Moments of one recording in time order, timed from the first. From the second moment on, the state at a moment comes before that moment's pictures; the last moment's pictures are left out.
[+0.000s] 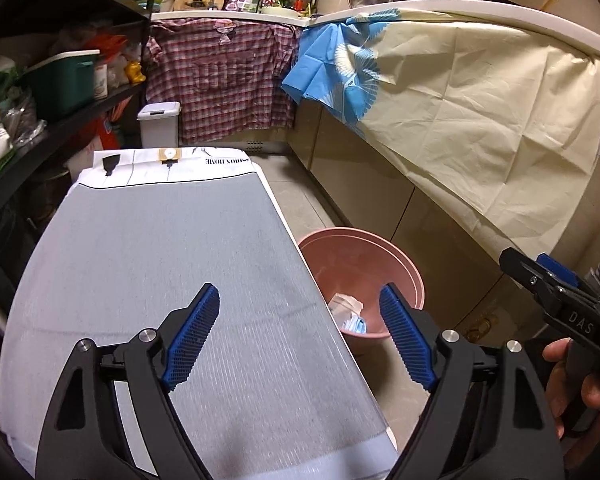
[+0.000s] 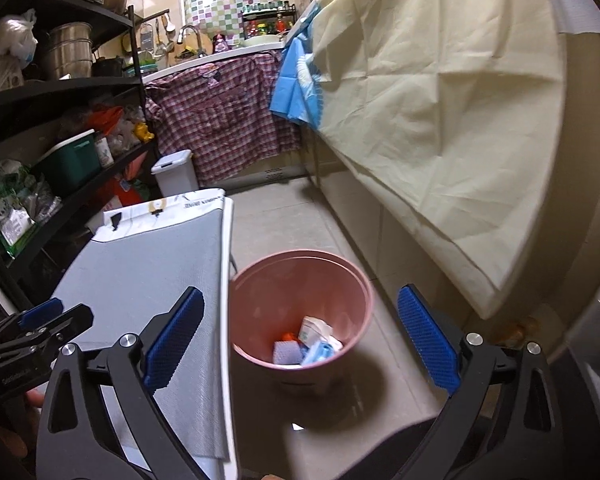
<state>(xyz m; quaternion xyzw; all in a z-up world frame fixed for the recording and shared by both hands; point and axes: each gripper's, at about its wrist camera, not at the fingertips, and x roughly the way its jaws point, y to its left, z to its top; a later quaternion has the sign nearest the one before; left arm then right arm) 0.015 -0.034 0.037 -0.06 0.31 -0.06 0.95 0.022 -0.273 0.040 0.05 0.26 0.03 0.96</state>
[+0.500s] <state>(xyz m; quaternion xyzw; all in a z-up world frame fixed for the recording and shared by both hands) 0.001 -0.055 0.016 -0.04 0.32 -0.07 0.94 0.010 -0.253 0.033 0.00 0.25 0.01 0.97</state>
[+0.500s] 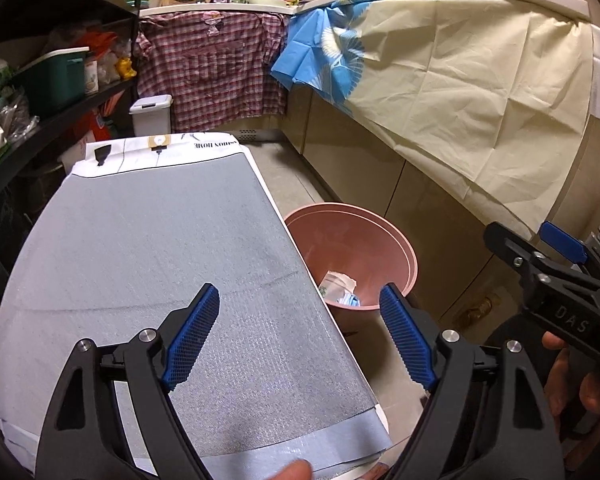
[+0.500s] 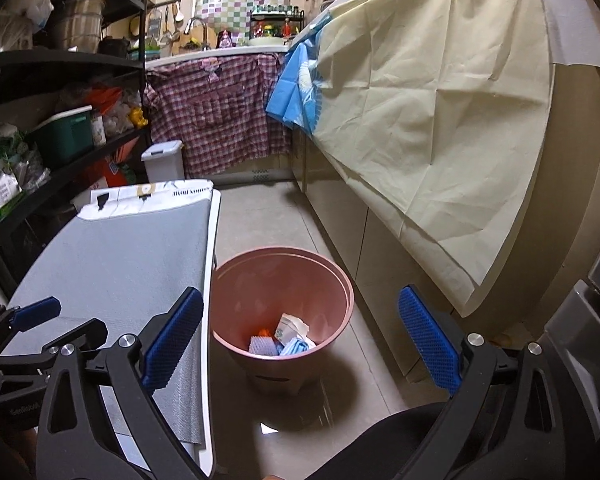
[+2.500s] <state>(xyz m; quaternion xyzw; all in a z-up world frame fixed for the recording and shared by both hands) 0.003 -0.047 0.015 -0.04 0.32 -0.03 0.95 0.016 -0.256 0.029 0.00 0.27 0.01 0.96</state>
